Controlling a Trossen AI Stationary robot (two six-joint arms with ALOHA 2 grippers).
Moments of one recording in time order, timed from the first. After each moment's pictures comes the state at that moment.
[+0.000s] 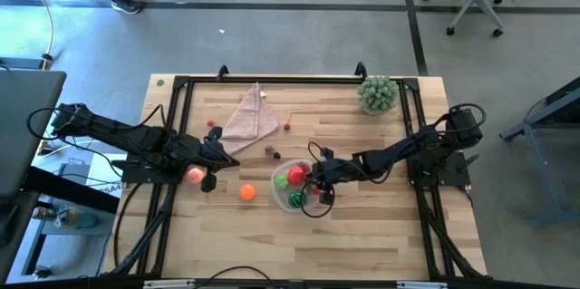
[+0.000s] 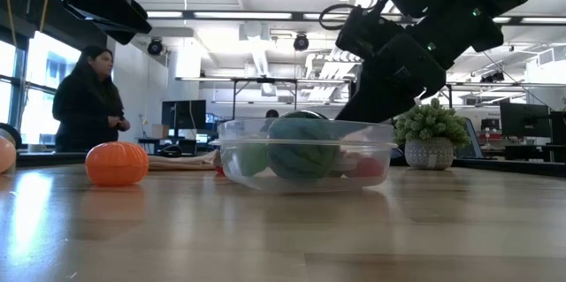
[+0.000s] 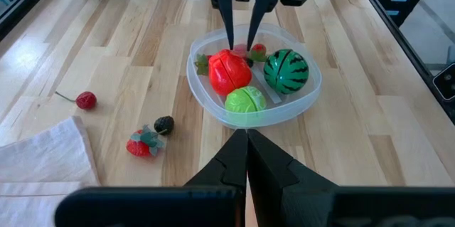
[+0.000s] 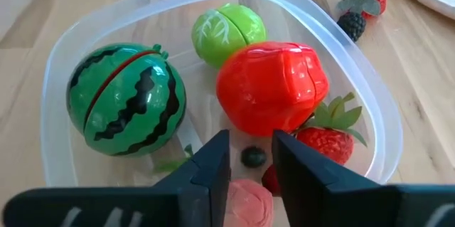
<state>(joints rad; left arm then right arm) -0.13 0.73 0.52 -0.35 -0.20 -0.16 0.20 1.68 0.72 0.26 0.16 0.15</state>
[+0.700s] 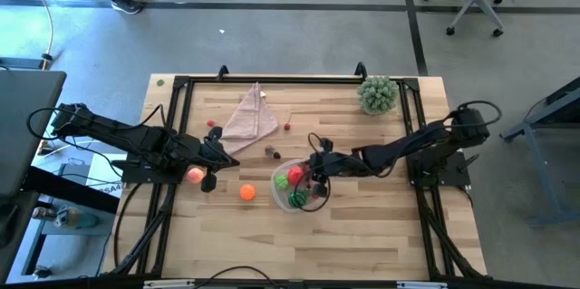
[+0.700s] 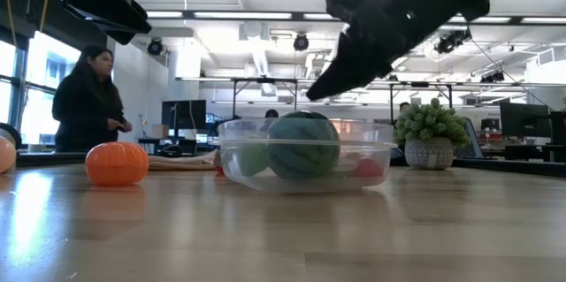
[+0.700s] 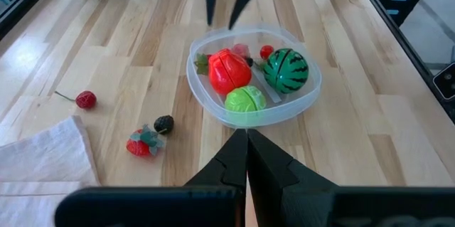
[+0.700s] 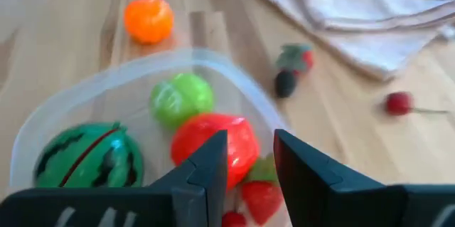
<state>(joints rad) -0.13 0.73 0.52 -0.35 -0.20 -0.16 0.19 1.61 0.83 0.15 0.31 0.13</state>
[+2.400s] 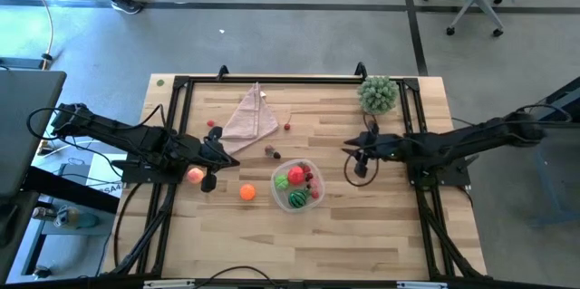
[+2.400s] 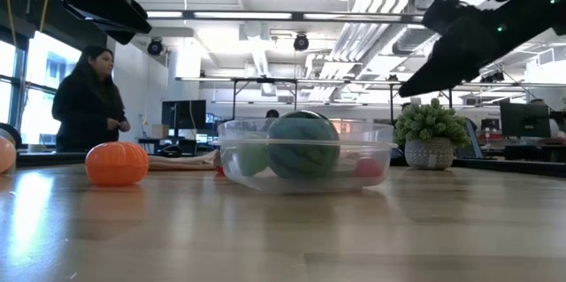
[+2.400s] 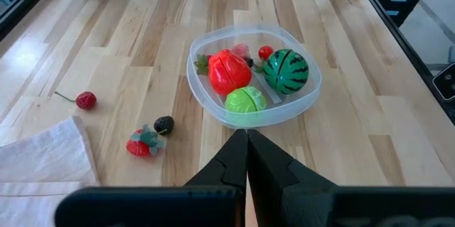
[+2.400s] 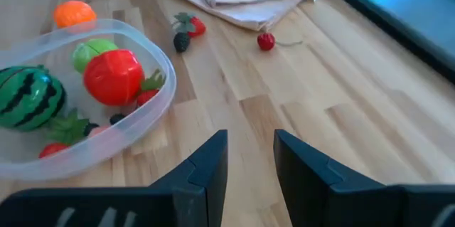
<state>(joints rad) -0.13 0.73 0.52 -0.35 -0.20 -0.16 0.07 0.91 0.34 0.02 0.35 0.18</state>
